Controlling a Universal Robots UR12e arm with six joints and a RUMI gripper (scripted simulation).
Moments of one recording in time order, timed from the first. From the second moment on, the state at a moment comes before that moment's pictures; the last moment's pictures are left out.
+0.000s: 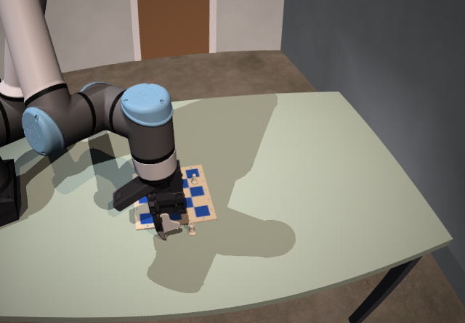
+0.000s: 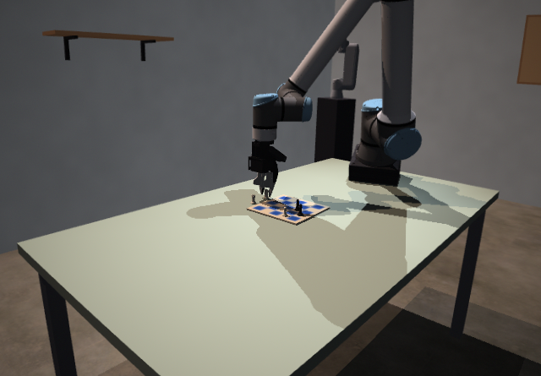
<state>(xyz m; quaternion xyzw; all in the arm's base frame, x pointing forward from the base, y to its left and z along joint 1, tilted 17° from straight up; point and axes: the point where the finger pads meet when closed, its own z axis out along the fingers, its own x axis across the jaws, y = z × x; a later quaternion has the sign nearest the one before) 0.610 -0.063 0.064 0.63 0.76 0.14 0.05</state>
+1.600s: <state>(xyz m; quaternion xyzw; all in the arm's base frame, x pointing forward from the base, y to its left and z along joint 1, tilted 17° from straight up) 0.610 -0.063 0.064 0.63 0.76 0.14 0.05</state>
